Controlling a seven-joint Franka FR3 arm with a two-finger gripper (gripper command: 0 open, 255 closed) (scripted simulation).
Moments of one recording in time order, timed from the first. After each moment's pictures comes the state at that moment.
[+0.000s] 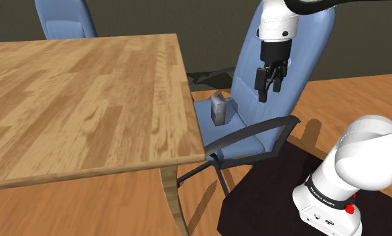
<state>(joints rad) 0.02 -0.74 0.07 -2.38 0.12 1.45 0.06</state>
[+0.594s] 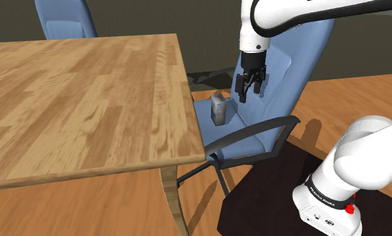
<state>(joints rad) -0.01 -0.54 0.06 -2.37 0.08 1.67 0.03</state>
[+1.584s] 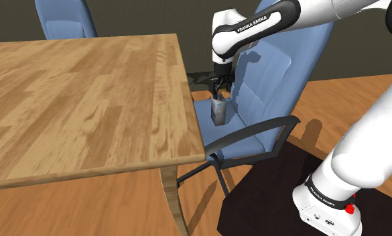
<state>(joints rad) -0.07 -0.04 0.03 -2.13 -0.01 2.02 0.00</state>
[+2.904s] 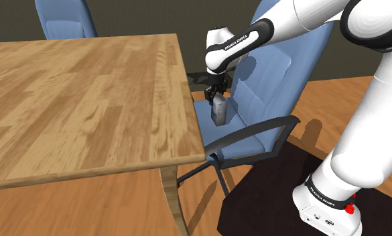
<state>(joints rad) -0.08 0.15 0.02 -2.08 -0.03 2.18 0.00</state>
